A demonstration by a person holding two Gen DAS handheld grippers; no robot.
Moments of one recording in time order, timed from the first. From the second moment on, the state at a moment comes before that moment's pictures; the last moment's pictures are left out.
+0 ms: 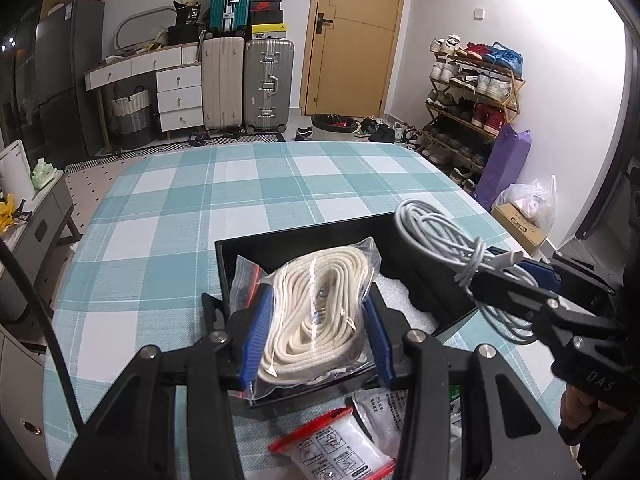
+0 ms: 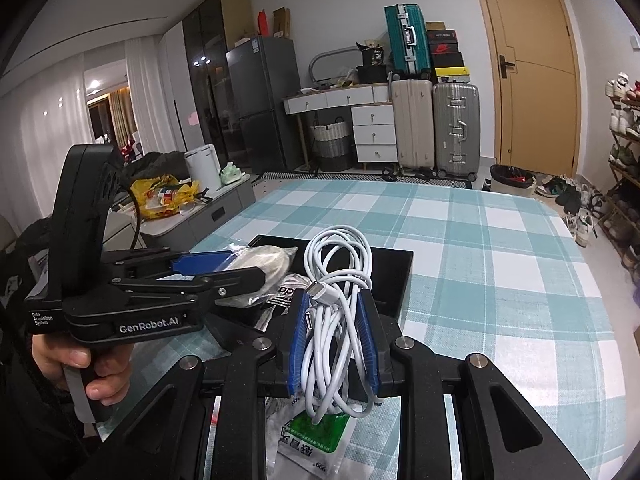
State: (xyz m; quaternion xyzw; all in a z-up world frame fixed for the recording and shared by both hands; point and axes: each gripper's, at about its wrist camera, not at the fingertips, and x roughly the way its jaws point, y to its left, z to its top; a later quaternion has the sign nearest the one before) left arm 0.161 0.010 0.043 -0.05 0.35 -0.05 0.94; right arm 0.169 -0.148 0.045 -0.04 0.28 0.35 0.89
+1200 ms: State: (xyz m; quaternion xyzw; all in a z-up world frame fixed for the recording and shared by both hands) left arm 0.171 0.004 0.024 -0.03 0.37 -0.06 0.93; right arm 0.194 -0.140 0.037 -0.06 0.27 0.34 0.90
